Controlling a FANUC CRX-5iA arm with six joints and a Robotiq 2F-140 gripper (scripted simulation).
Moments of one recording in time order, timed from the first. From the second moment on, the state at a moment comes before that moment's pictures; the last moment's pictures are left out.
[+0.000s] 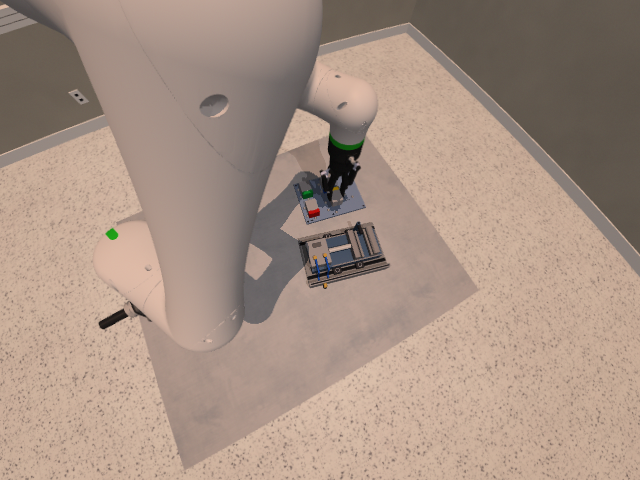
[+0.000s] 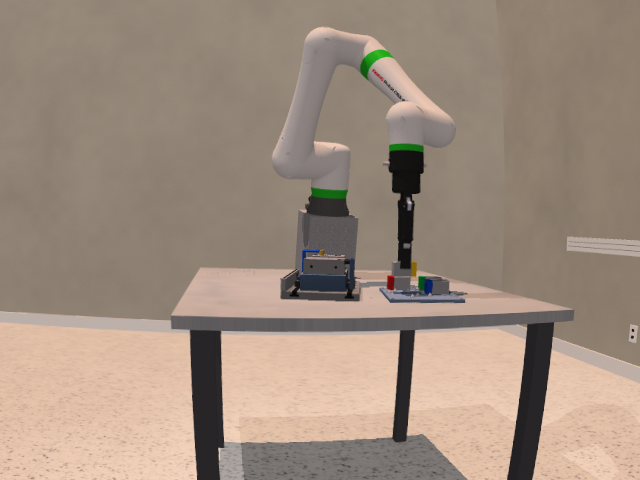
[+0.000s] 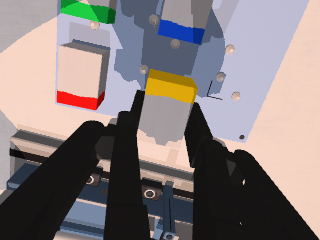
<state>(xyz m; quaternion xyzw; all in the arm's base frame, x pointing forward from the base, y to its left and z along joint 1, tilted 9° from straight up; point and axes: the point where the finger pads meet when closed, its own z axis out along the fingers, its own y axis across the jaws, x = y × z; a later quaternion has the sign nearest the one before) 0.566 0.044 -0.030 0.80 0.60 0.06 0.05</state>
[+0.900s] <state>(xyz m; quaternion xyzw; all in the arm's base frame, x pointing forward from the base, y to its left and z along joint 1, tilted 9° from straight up) 0.559 0.044 0.015 0.80 0.60 0.06 0.05</state>
